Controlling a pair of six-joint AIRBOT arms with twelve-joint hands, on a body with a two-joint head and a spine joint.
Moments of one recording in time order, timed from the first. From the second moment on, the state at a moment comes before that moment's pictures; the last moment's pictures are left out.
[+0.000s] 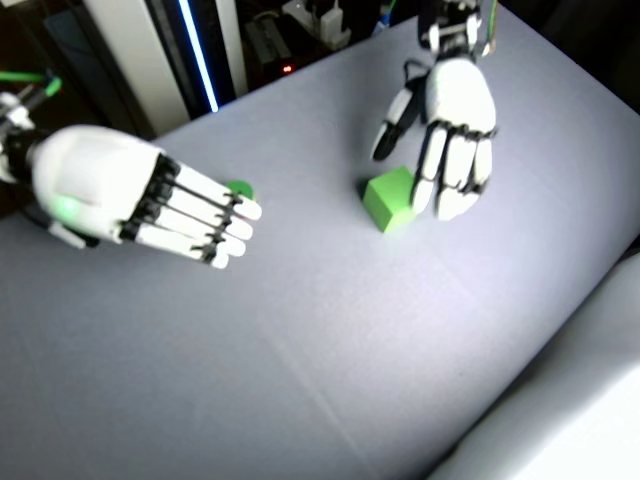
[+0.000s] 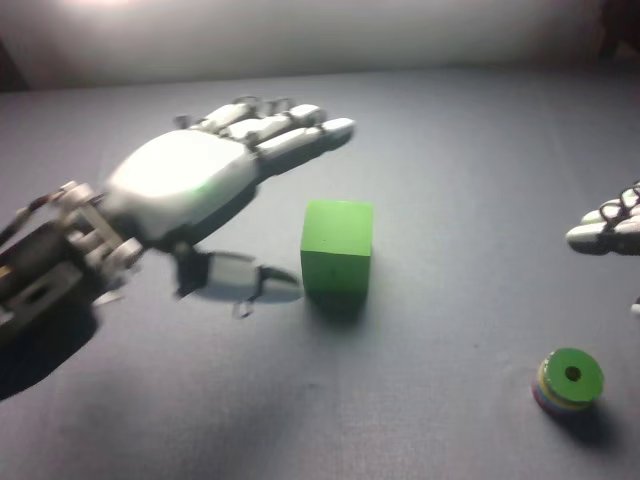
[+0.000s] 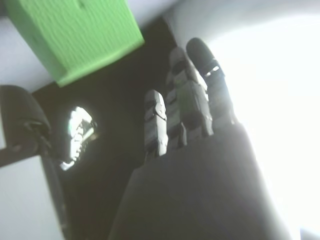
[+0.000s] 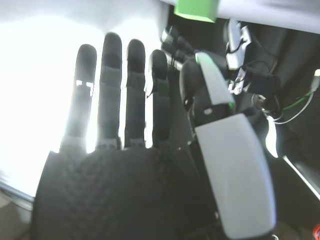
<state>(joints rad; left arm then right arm) 0.67 -1.12 1.17 -0.07 -0.86 0.86 -1.13 -0.86 1.03 0.03 1.24 -0.72</state>
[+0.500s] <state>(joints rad) 1.00 -0.81 0.94 -0.18 -1.12 0.91 -1.01 -0.82 1.02 -0.31 1.04 -0.62</state>
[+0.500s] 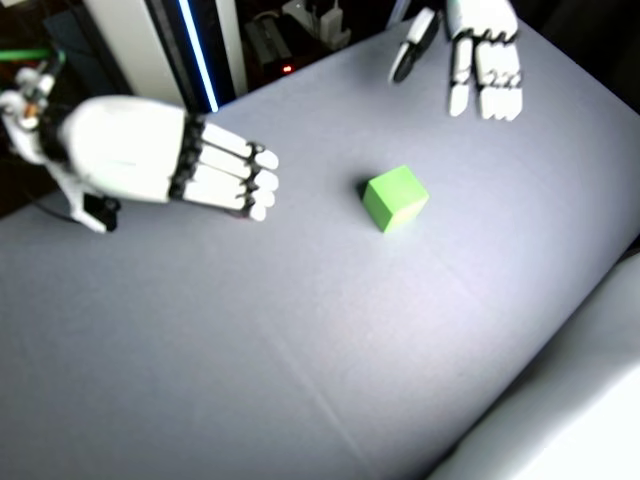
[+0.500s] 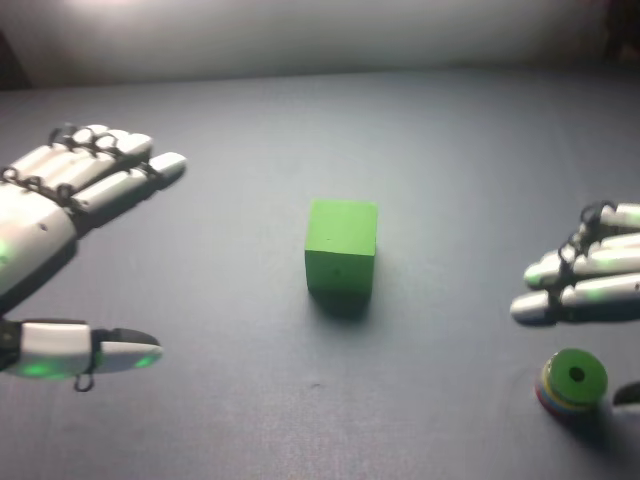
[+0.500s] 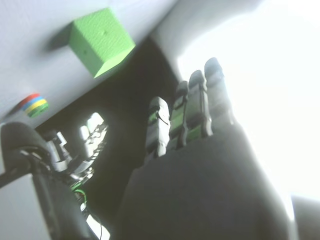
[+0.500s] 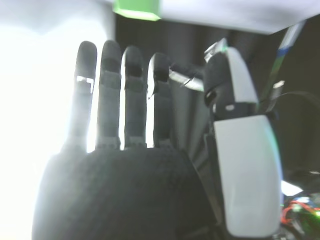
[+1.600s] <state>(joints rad) 1.21 -0.75 0.85 -0.30 -1.33 0.92 -0.92 -0.90 1.09 -0.41 0.81 -0.58</state>
